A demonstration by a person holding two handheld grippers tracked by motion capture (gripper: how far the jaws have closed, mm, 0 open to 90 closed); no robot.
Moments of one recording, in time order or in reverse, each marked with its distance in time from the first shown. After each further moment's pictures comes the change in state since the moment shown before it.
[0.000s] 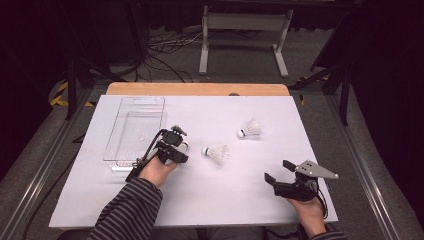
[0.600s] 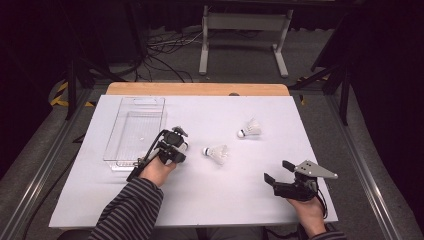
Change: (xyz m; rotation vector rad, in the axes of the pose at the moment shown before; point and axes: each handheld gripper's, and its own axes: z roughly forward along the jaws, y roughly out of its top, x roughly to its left) left arm 0.000 0.001 0.005 0.022 0.029 0.025; right arm 0.000 0.000 0.001 0.009 0.006 0.003
